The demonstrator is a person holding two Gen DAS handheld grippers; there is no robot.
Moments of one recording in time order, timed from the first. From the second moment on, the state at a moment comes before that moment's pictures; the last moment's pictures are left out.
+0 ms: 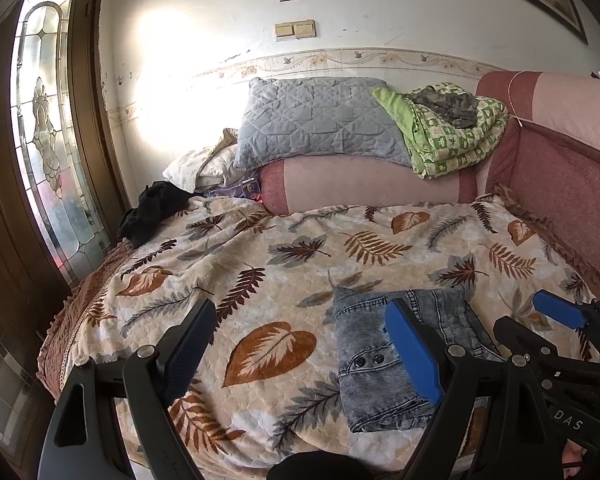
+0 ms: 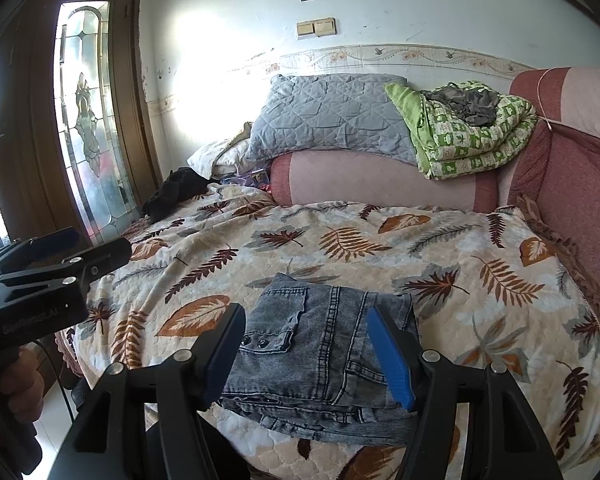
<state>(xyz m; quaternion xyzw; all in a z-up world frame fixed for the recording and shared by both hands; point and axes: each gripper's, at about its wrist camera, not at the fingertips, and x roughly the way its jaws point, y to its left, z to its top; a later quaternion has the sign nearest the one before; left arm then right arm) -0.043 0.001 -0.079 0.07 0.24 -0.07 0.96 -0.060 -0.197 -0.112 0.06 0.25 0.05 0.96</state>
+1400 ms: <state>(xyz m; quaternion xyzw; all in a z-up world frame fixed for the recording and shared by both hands) -0.044 0.006 -0.082 0.07 0.26 -0.08 0.96 -0.067 -0.199 -0.107 0.06 0.25 0.04 0.97</state>
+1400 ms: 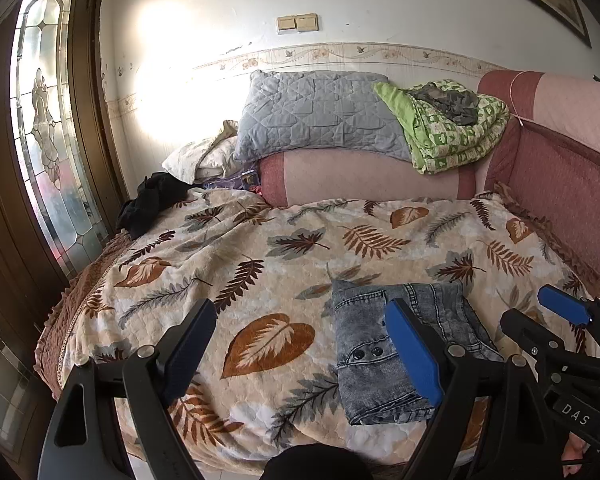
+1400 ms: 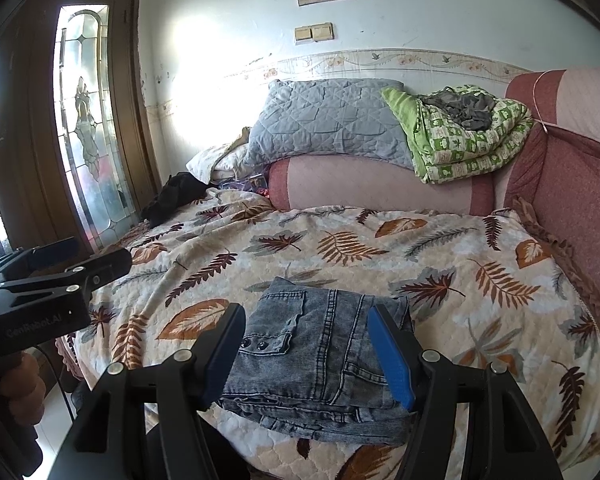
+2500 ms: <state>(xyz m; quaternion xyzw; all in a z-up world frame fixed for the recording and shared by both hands) -0.036 0.019 -0.092 0.04 0.26 -0.08 0.96 -0.054 -0.175 -0.114 0.03 0.27 0.05 0.96</state>
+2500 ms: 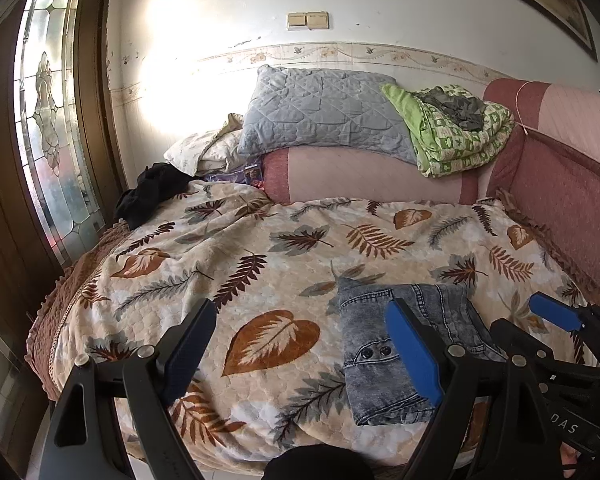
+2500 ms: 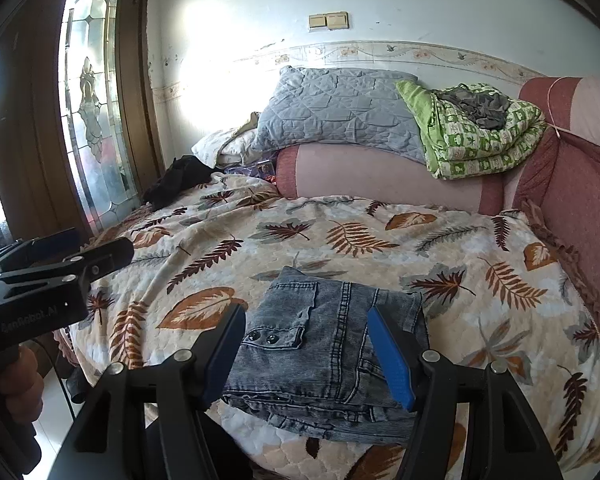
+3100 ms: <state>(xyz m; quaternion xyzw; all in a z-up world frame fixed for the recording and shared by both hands) -0.034 0.036 -0.087 0.03 0.26 -0.07 0.96 -0.047 -0.157 -0.105 0.01 0.26 0.06 0.96</state>
